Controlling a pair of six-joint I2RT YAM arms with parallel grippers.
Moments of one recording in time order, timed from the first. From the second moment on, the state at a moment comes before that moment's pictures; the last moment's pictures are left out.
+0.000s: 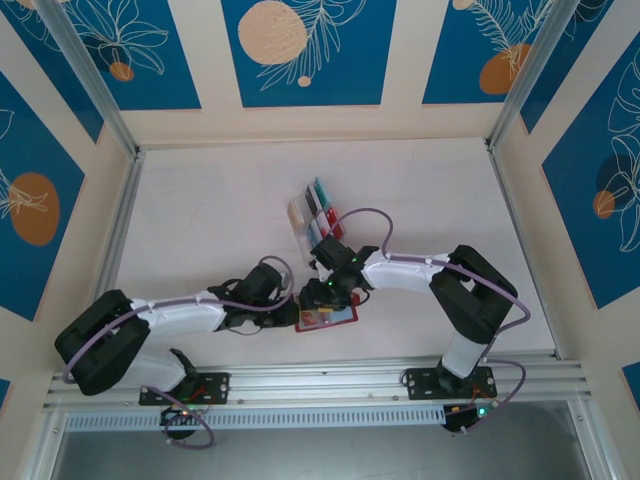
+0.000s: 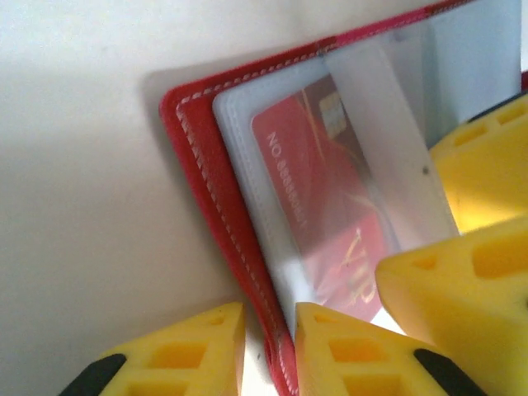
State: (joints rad) left arm -0.83 1.33 0.48 -0.13 0.27 -0.83; right arm 0.86 1.71 0.95 -0.43 -0.42 0.75
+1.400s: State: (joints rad) left arm -0.55 1.25 0.66 -0.30 0.38 -0.71; right arm 0.48 1.70 1.43 -0.77 -0.24 0.48
